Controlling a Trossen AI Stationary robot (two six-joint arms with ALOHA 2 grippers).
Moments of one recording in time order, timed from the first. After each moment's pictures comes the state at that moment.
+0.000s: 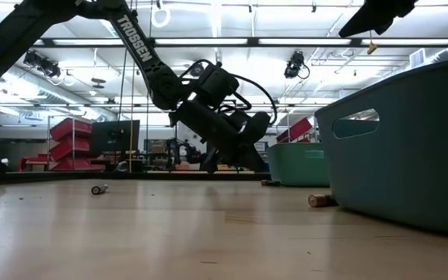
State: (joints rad) left arm 0.32 2.09 1.16 0.39 -0.03 -0.49; right arm 0.21 0.85 0.89 -0.67 0.45 0.18
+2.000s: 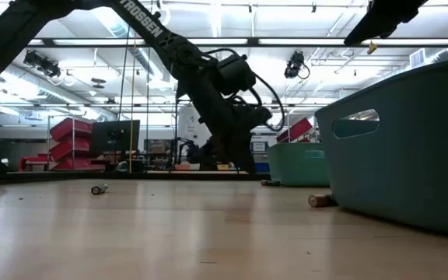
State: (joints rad) left arm 0.28 2.06 1.39 -0.26 0.08 -0.40; right arm 0.20 0.85 0.89 -0.74 0.44 0.22
